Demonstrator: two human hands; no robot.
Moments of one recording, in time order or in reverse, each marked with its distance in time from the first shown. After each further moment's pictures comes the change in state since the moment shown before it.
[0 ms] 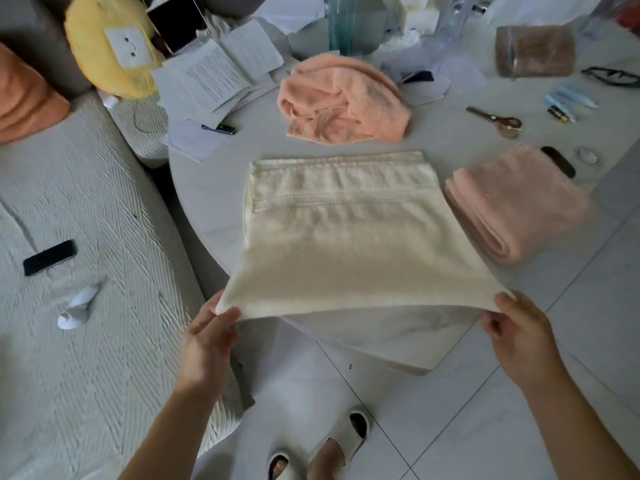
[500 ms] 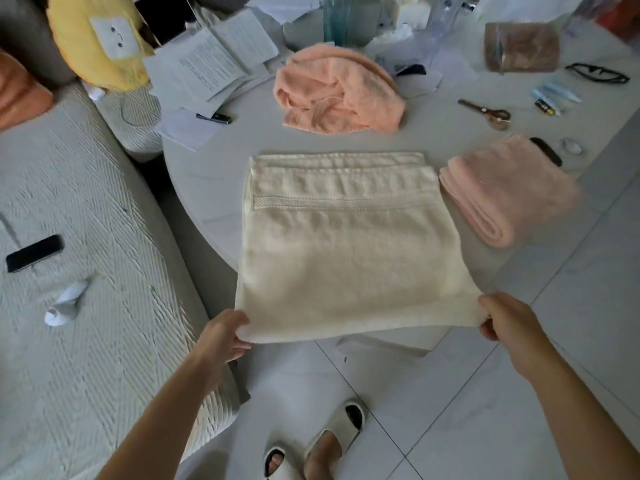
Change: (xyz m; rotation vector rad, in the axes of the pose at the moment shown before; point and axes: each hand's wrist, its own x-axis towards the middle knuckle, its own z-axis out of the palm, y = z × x) left_hand 0.007 -0.010 -0.008 0.525 -0.019 -0.391; right_hand -0.011 0.008 0.004 -0.703 0.293 0.227
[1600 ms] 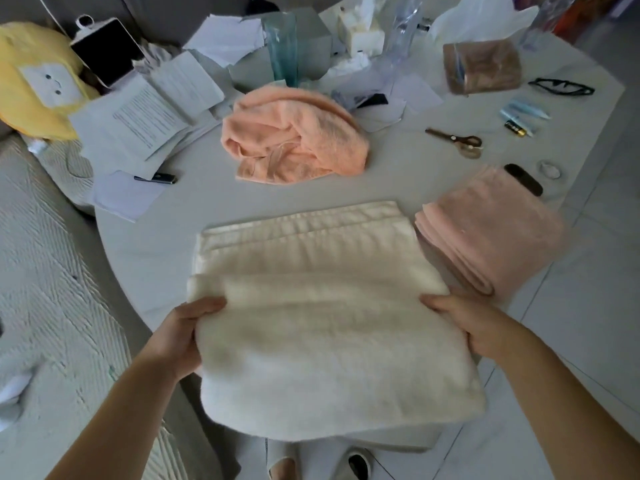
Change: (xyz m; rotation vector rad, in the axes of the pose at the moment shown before) left_hand 0.105 0.133 0.013 -0.384 -0.359 -0.010; right_hand 0.093 -0.086 0.034 0.241 -0.410 0.178
